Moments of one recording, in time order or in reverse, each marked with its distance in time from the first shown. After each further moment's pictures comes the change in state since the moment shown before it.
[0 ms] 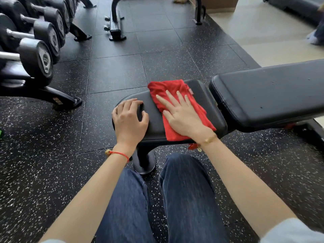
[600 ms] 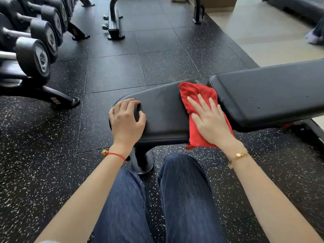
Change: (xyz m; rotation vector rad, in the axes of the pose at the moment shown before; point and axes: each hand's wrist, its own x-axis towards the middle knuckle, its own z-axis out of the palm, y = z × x) left_hand 0.000 0.000 0.000 0.003 0.016 0.010; right_hand -0.049 0.067 -0.010 0.005 0.073 0.224
